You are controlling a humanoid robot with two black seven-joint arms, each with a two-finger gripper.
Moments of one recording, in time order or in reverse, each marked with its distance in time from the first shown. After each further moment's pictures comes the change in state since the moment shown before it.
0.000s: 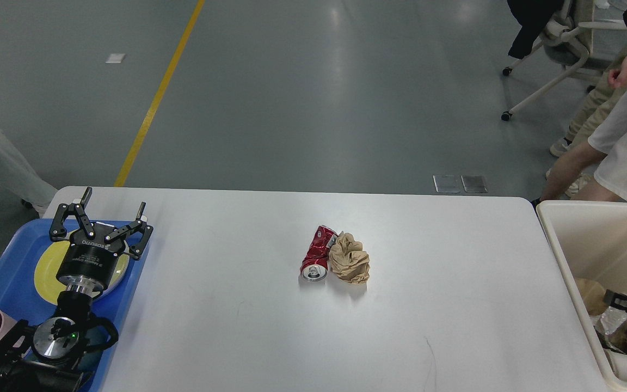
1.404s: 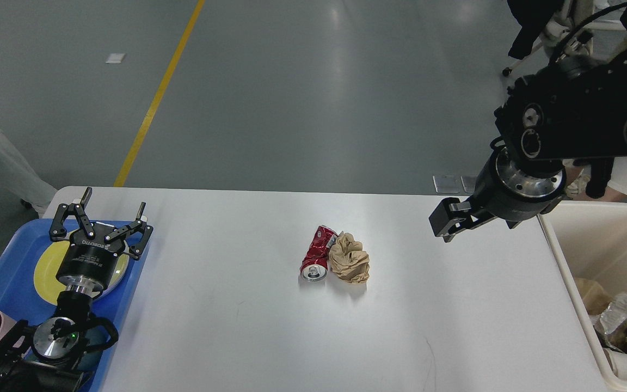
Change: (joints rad) left arm 0.000 0.000 0.000 0.000 0.000 0.000 0.000; right arm 1.589 0.321 -0.221 1.427 -0.024 0.401 -0.067
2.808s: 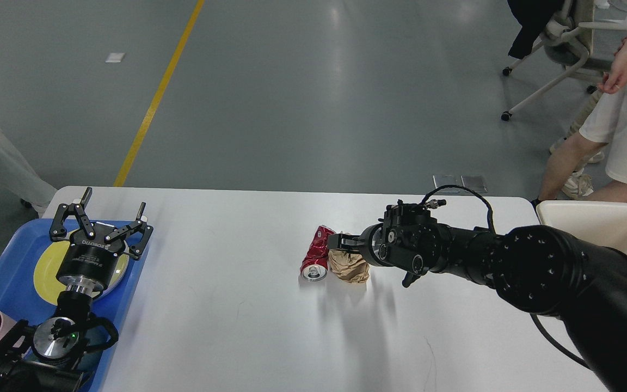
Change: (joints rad) left arm 0.000 0.000 0.001 0.000 0.000 0.000 0.000; right arm -1.096 0.338 0.337 -1.093 0.007 -0.338 0.013
